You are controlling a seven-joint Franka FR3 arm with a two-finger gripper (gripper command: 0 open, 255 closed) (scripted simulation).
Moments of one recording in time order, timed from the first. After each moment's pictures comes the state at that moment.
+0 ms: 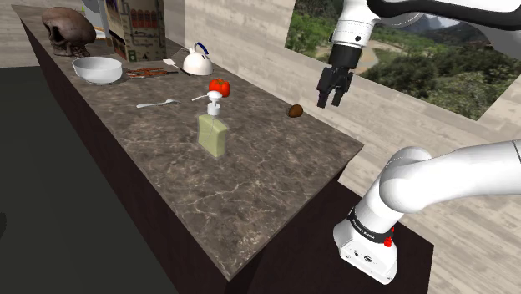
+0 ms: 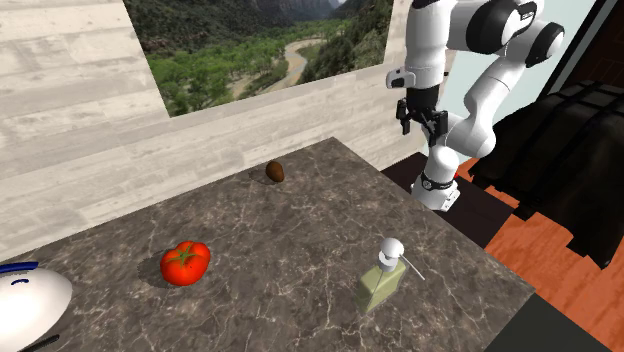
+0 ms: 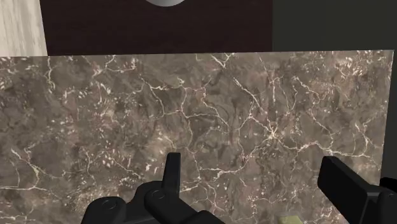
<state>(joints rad) 0.02 -0.79 -0.04 -2.37 0.11 1.45 0.07</state>
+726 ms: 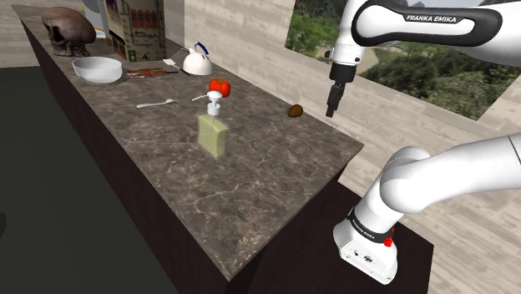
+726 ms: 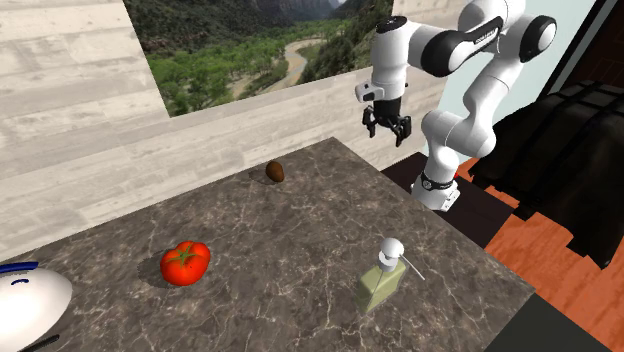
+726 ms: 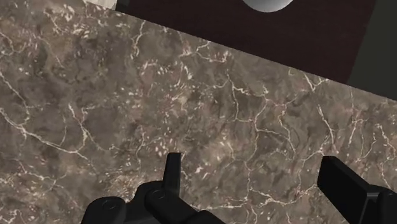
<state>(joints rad) 0.04 -0.72 -0.23 -2.45 -0.13 1.57 -0.35</state>
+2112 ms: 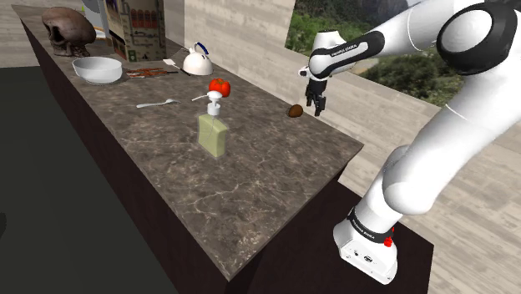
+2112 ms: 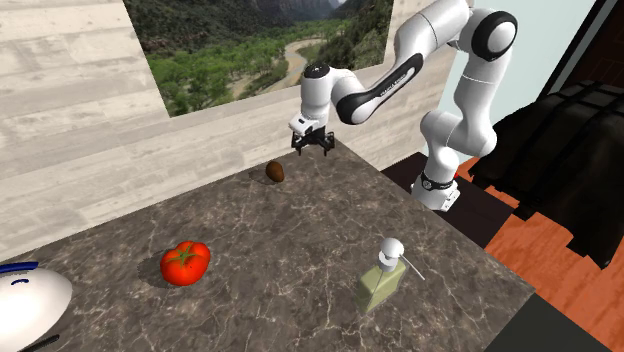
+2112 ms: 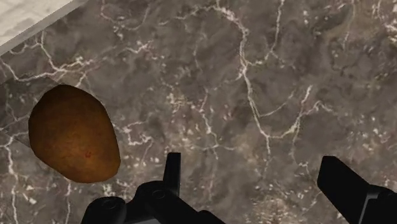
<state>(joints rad) 0.15 -0.10 -0.61 -2.23 -0.33 2.13 -1.27</state>
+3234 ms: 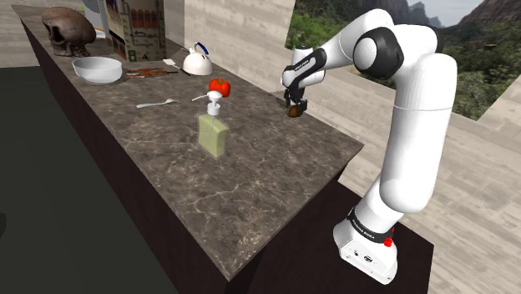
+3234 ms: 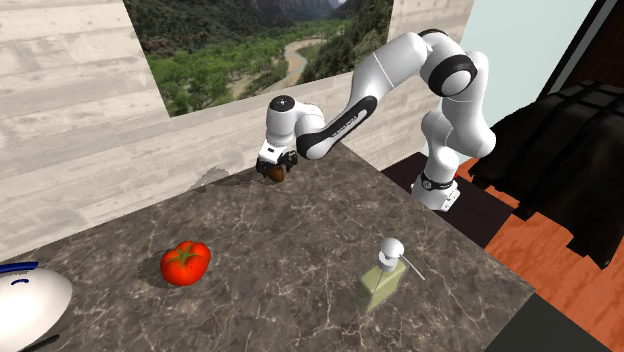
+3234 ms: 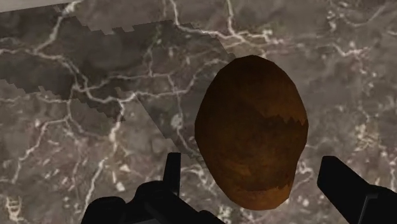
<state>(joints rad) 0.04 0.39 -0.55 -1.93 -0.08 2.40 -1.79</state>
